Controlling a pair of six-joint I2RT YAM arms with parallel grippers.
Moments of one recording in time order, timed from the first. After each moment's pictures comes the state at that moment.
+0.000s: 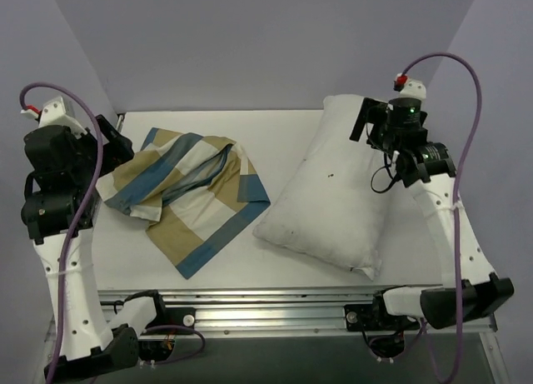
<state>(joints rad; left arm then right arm) 0.21 1.05 1.54 -0.86 0.06 -0.36 0.20 1.32 1.49 -0.68 0.26 0.32</state>
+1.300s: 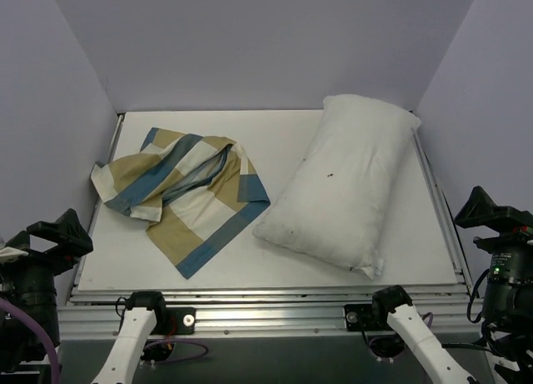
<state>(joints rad) -0.02 0.58 1.78 -1.16 -0.40 -0.24 0.32 0.42 1.41 -0.75 0.71 0.15</state>
